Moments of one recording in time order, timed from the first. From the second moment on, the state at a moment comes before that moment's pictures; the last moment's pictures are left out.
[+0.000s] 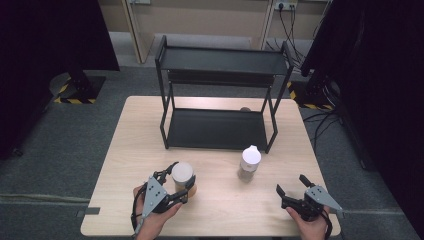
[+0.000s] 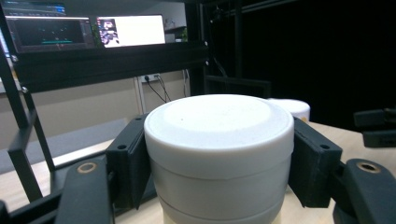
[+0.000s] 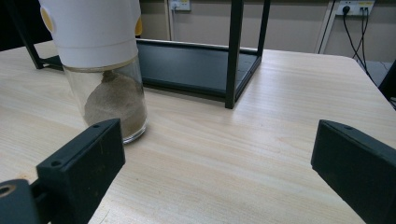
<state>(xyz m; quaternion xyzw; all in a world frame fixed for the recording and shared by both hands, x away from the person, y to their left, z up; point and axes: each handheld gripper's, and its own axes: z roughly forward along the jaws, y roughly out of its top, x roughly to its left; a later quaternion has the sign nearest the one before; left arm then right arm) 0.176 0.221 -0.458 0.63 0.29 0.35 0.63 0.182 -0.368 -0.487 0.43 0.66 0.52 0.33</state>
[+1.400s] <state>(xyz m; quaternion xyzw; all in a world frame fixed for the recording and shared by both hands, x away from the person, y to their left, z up) 0.217 0.202 -0.374 0.57 0.31 0.43 0.63 0.182 -0.367 -0.486 0.43 0.66 0.51 0.33</state>
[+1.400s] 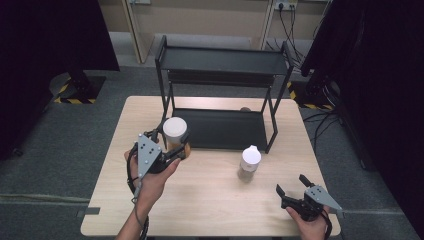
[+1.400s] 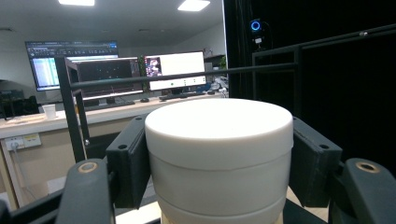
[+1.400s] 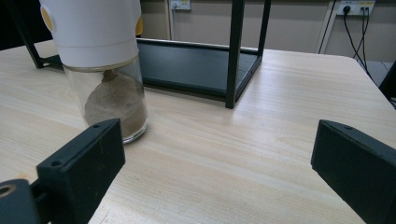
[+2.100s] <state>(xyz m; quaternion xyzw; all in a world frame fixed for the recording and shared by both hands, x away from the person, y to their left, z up) 0.244 0.195 -0.335 0.53 0.31 0.45 0.65 0.182 -0.367 -0.487 0.43 0.66 0.51 0.33</state>
